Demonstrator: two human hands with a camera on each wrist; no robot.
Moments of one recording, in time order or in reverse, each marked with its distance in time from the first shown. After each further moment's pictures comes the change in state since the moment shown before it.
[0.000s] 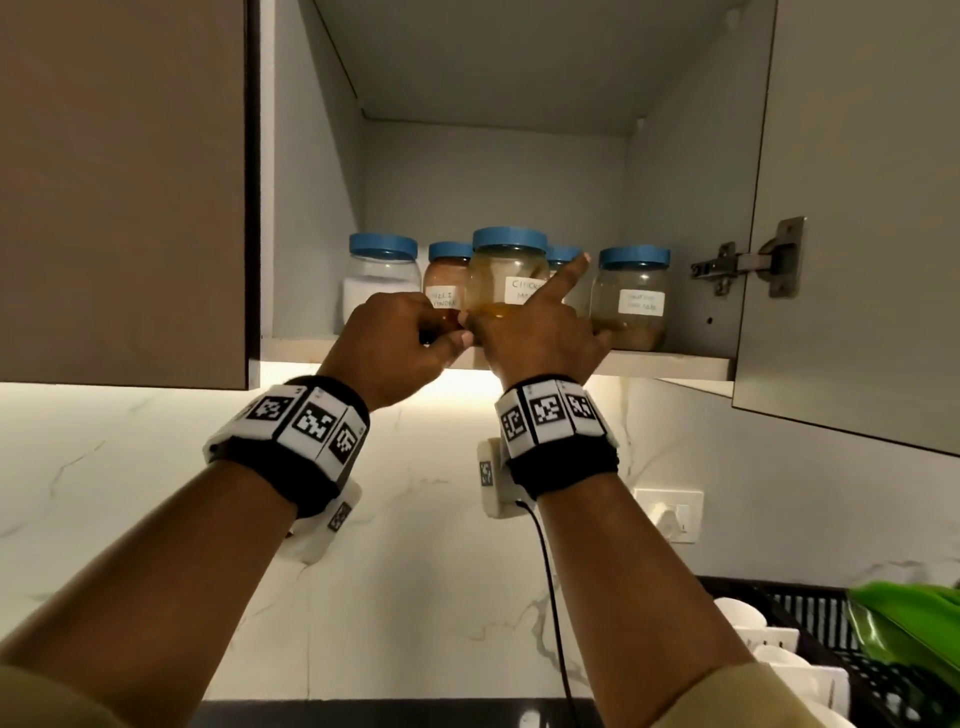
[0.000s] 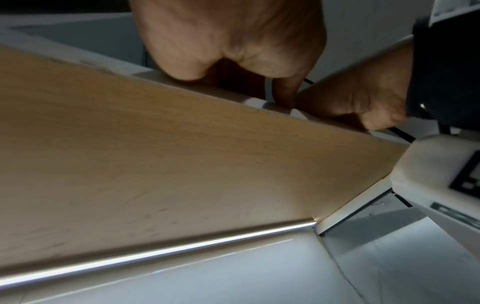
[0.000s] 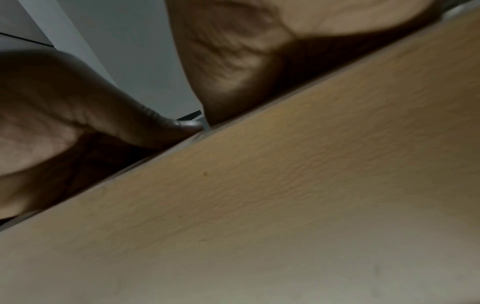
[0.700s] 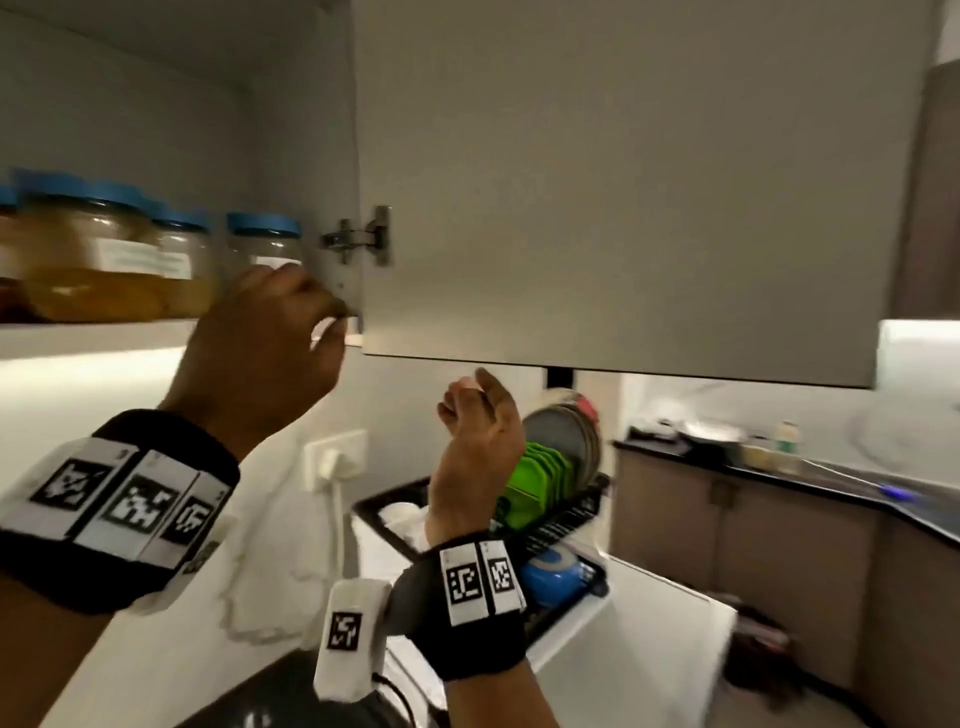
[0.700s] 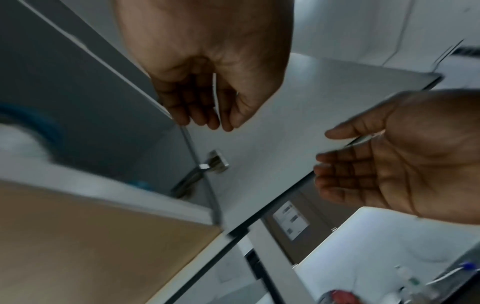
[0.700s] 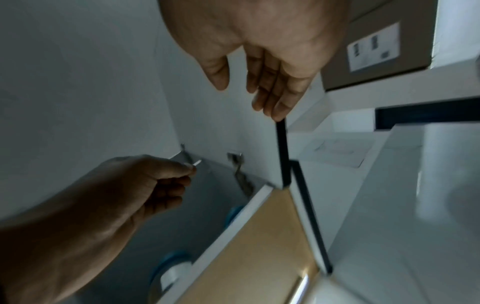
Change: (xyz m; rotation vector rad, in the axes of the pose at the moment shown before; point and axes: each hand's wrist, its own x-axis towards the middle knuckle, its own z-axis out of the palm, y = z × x) left_hand -0.021 0.144 0.048 -0.124 0.155 0.504; right_hand -0.114 0.135 -0.137 1.003 0.608 0.299
